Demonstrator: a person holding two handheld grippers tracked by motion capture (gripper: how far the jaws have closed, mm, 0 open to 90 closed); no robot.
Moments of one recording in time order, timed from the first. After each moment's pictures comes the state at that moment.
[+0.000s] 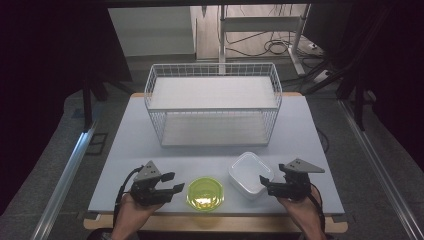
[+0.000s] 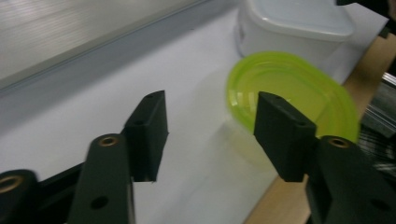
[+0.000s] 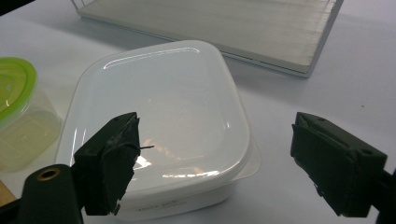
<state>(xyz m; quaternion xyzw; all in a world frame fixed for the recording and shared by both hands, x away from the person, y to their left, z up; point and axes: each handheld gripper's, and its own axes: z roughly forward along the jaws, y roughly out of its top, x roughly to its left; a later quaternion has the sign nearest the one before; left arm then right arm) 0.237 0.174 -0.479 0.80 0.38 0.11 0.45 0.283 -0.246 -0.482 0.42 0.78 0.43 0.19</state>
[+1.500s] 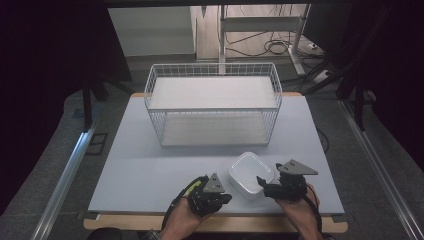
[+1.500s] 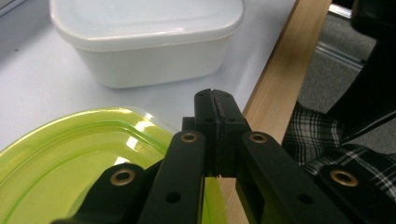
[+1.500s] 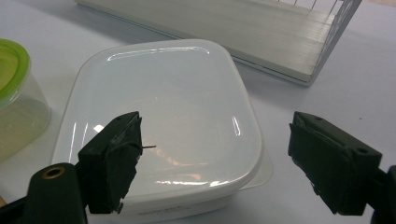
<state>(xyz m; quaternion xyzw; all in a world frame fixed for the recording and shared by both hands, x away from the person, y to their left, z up) 0.237 0.035 -0.486 0.88 0.27 0.06 0.39 0.280 -0.236 -0.484 0.39 0.79 0.41 0.22</state>
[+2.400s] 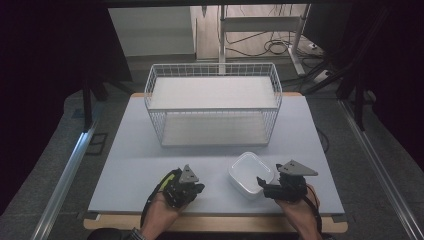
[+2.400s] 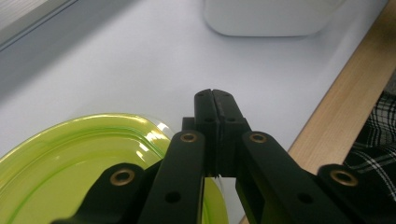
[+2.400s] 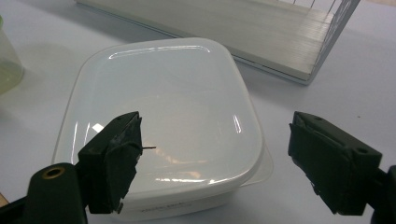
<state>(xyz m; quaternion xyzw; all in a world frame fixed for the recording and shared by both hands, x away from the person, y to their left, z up) 0.251 0.100 -0.491 0.86 0.35 0.11 0.35 0.278 -0.235 -0.483 0.39 0.79 0.41 0.22</state>
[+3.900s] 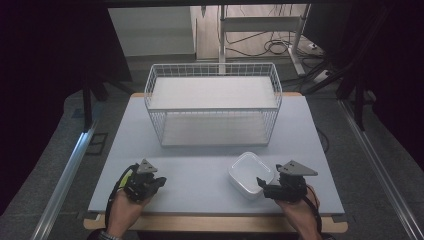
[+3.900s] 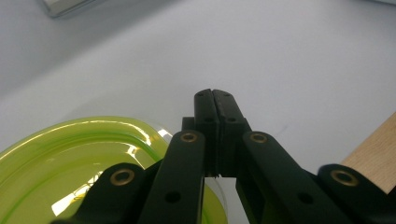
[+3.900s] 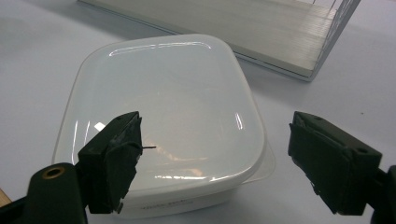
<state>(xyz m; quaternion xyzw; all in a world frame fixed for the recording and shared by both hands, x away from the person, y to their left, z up) 0.254 0.198 -0.496 0.82 0.45 0.12 0.32 0.278 -0.235 -0.484 0.40 0.79 0.41 0.22</state>
